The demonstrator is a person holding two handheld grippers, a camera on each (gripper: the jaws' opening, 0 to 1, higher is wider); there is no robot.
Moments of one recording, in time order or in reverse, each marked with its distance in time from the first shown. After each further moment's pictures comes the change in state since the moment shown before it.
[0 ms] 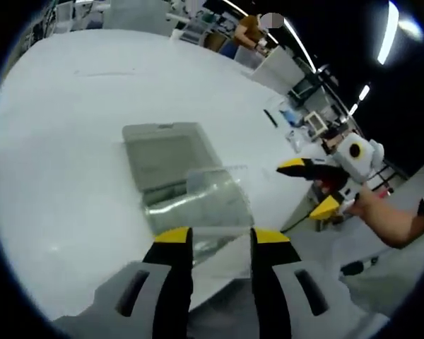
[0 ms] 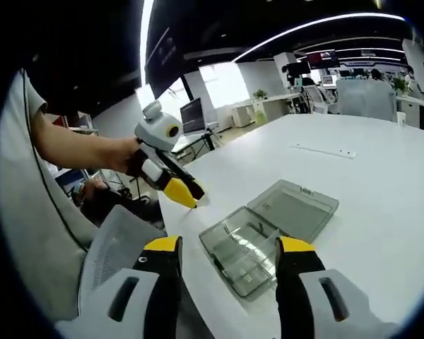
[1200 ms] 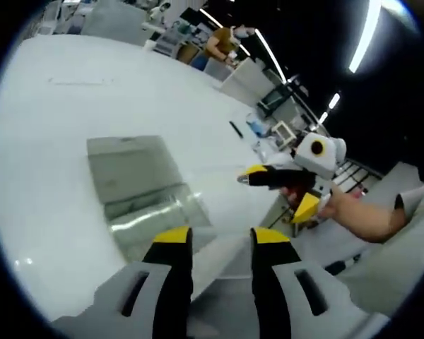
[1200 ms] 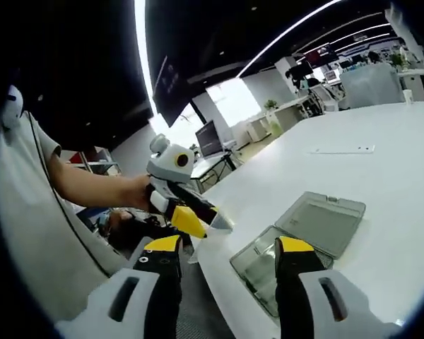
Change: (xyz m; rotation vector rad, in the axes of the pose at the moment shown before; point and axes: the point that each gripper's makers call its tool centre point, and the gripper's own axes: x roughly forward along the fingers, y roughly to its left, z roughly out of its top) left arm -0.002 -0.044 0.009 0.027 -0.079 -0.206; right arm 0.006 0.025 0.032 0.155 -0.128 0.171
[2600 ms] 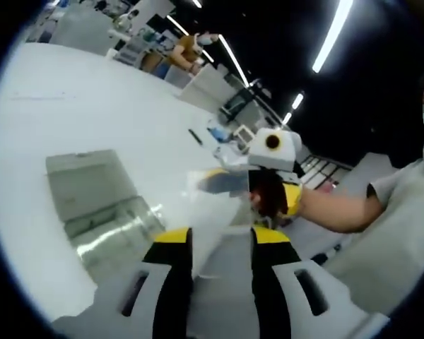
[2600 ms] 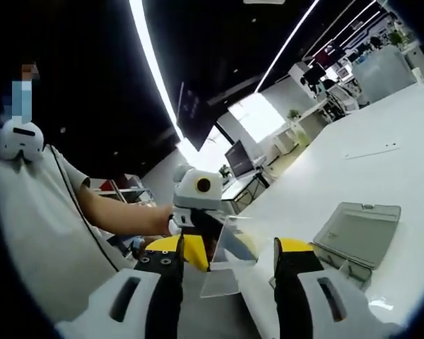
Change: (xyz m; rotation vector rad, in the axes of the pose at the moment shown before) left arm 0.004 -0.054 0.005 0.077 -0.036 -0.217; right arm 0.005 0.034 0.027 0.091 -0.110 0.204
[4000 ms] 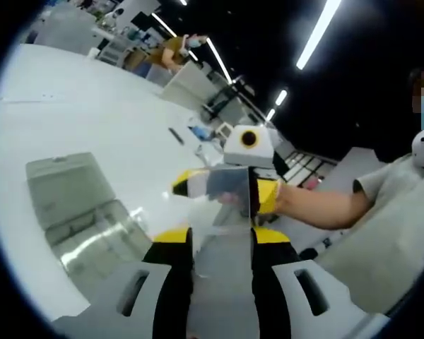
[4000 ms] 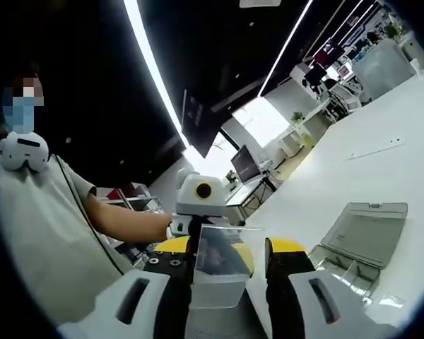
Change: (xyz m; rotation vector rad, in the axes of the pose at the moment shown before) left arm 0.008 -0.022 0.000 0.022 0.015 -0.098; right arm 0.000 0.004 0.004 0.041 -0.035 0.037
